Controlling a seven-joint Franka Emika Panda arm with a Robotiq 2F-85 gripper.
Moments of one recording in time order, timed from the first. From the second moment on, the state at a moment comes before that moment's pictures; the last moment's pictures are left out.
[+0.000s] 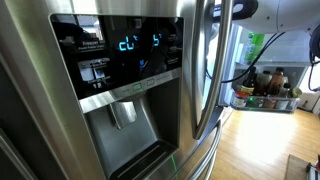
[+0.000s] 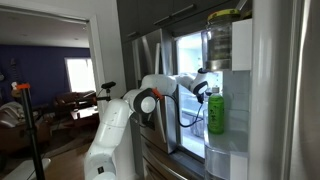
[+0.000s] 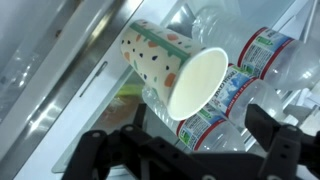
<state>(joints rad) -0.09 0.41 0.01 -1.31 0.38 2.40 0.48</state>
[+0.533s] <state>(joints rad) -0.10 0.27 0.00 -1.45 0.37 2.27 0.44</state>
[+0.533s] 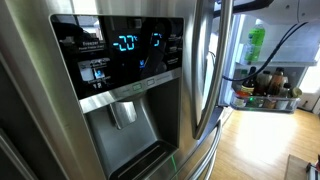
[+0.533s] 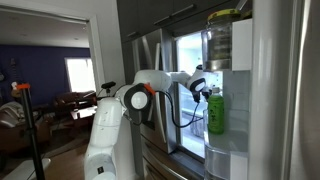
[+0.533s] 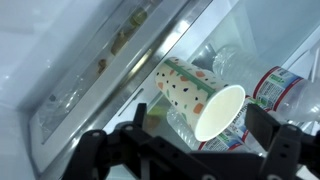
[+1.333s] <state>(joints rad) -0.10 -0.02 -0.07 -1.77 0.37 2.28 0.40</state>
